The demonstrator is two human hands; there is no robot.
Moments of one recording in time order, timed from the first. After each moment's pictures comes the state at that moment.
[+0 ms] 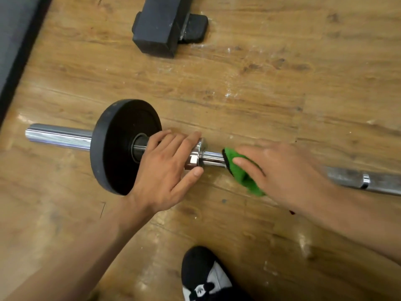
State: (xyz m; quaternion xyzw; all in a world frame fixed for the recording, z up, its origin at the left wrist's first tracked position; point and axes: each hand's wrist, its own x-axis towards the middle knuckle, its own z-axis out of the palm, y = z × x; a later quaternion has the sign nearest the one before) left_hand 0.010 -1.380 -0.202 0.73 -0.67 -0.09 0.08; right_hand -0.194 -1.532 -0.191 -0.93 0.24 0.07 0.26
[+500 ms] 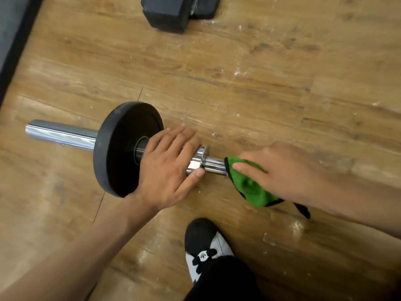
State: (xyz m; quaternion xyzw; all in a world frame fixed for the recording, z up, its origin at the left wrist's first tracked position) left_hand -0.012 -1.326 -0.209 0.75 -0.66 -0.04 0.03; right_hand -0.207 -1.504 -0.192 -0.90 0.18 0.16 0.36
